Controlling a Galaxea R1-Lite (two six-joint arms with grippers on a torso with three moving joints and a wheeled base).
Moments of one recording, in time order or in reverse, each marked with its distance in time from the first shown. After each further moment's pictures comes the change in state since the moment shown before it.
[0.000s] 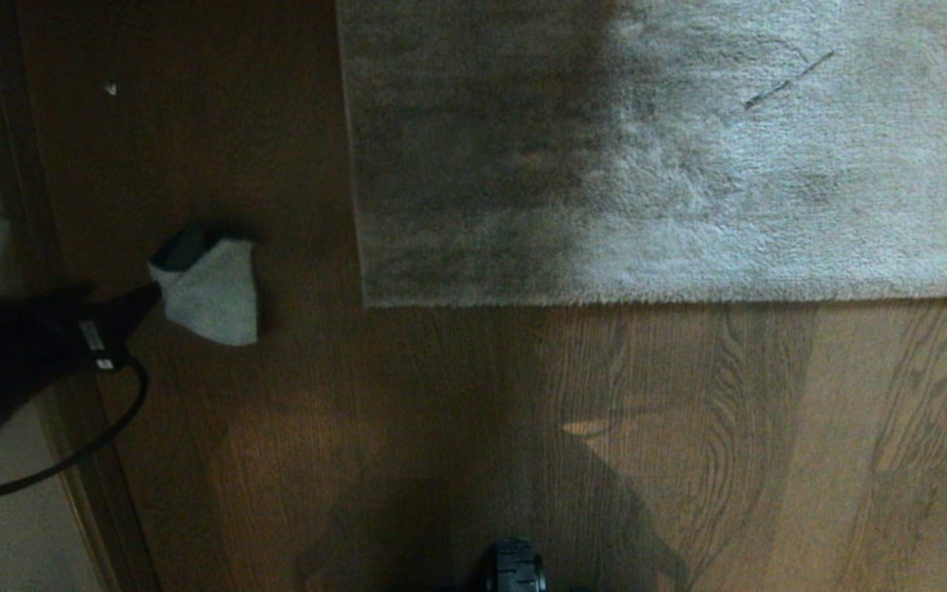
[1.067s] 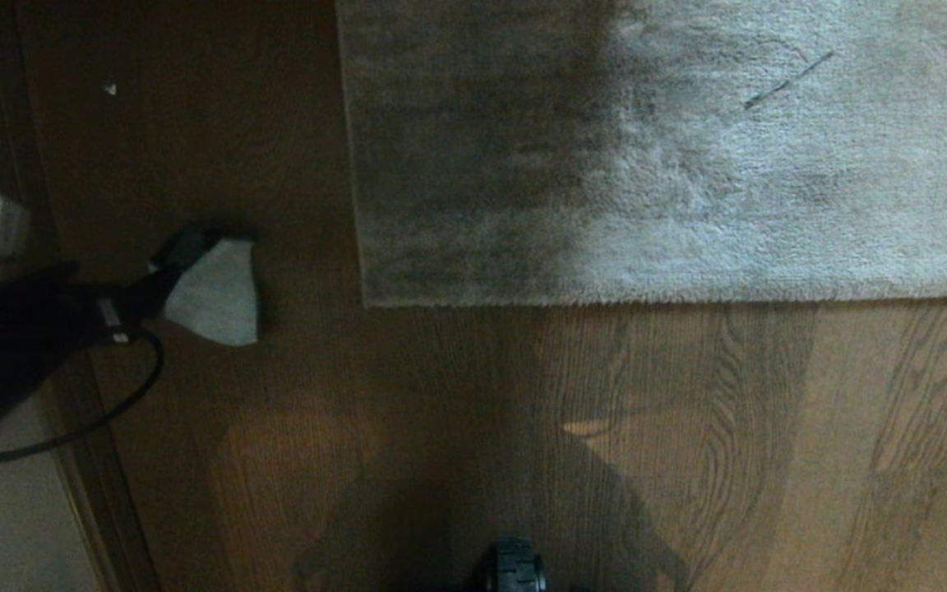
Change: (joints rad) left arm 0.049 0.150 -0.017 -0.201 0.001 0.032; right arm 0.000 0.000 0.000 0.000 0.000 0.000
